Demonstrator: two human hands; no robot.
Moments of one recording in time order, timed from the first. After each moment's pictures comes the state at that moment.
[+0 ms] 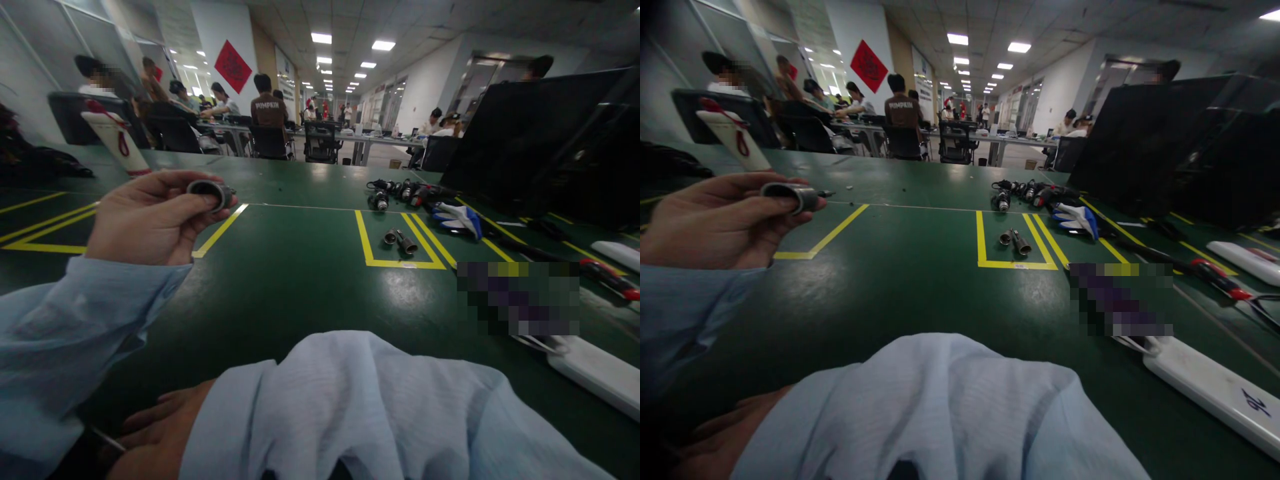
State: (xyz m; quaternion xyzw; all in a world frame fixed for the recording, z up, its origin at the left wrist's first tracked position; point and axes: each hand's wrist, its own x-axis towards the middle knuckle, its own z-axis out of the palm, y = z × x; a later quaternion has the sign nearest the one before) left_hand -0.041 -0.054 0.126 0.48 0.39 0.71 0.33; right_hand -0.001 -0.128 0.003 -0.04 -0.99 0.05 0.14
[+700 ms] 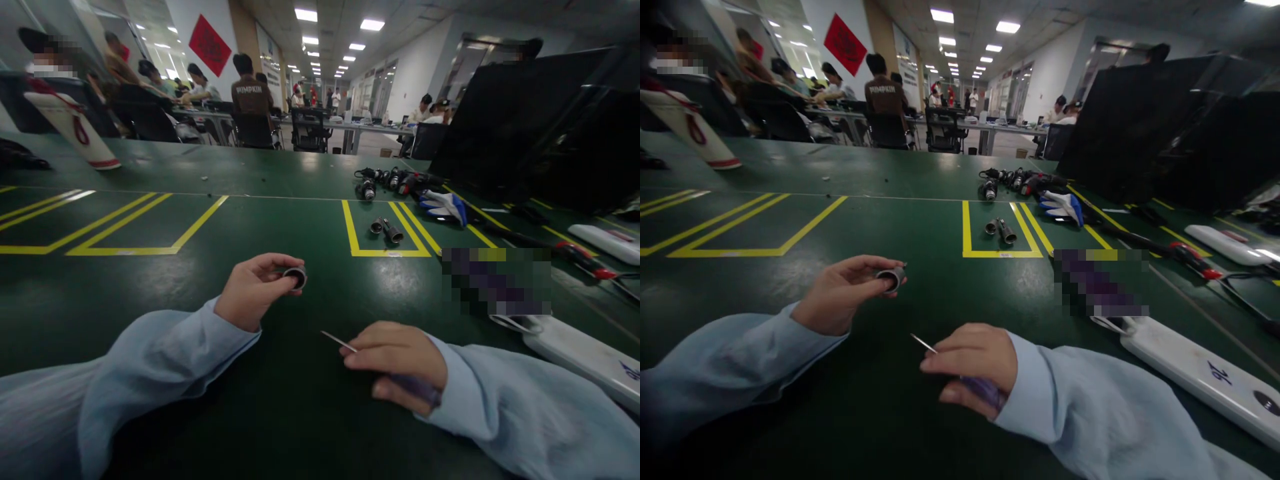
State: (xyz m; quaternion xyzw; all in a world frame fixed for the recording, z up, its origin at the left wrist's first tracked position) left_hand 0.029 -0.072 0.036 0.55 0.45 0.46 0.54; right_hand 0.253 -0.159 0.012 -0.20 -0.88 0.24 0.35
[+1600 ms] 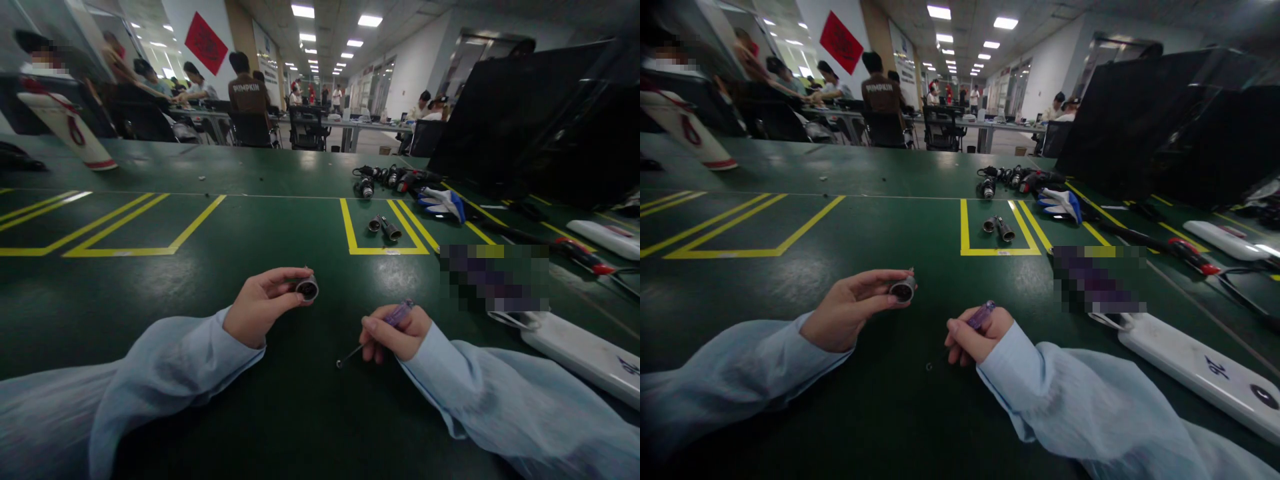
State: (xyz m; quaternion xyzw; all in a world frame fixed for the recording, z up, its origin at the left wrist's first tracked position) left_hand 0.033 -0.087 0.026 0.52 0.41 0.42 0.61; right_hand 0.241 -0.156 0.004 -0.49 -0.52 0.57 0.42
